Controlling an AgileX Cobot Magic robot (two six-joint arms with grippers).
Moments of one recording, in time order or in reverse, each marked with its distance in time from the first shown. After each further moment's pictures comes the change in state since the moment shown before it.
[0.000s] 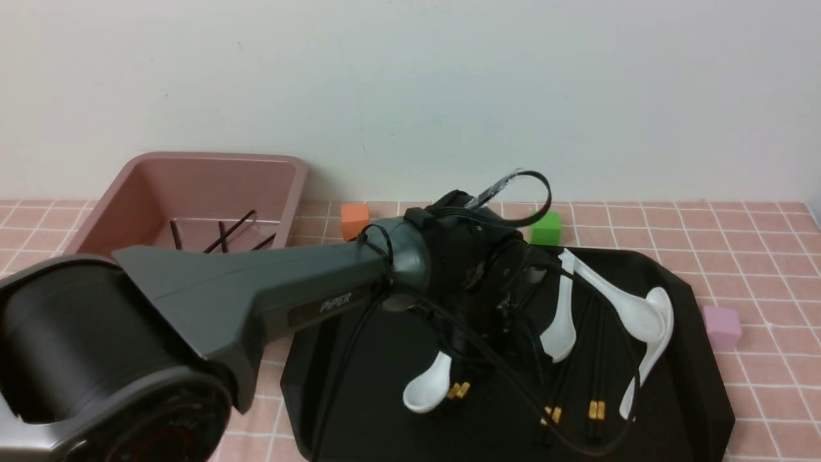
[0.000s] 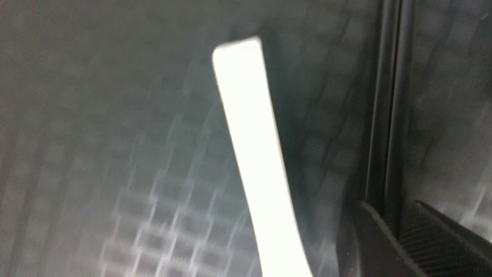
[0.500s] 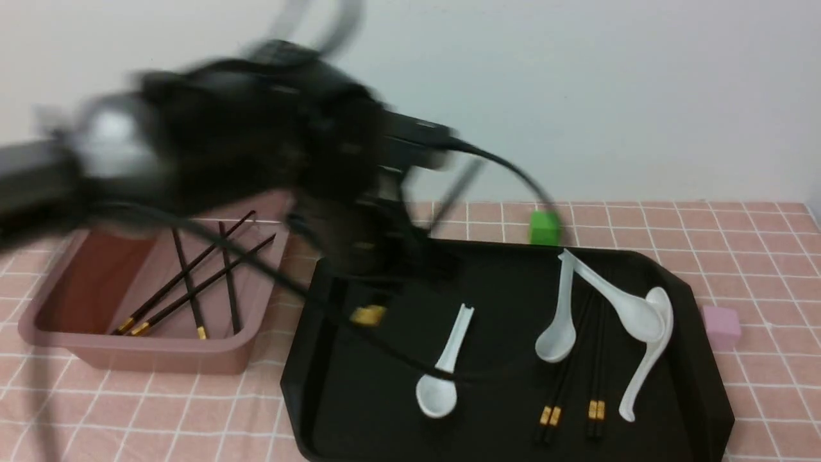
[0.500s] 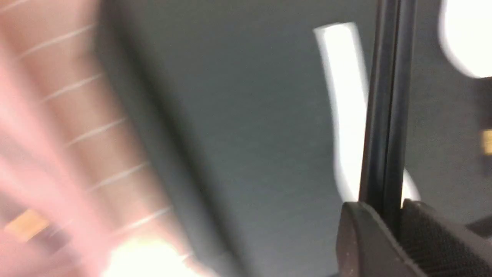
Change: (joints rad) right arm 0.000 0.000 0.000 0.000 0.000 0.000; left arm 0.180 -0.571 0.353 0.022 0.049 0.000
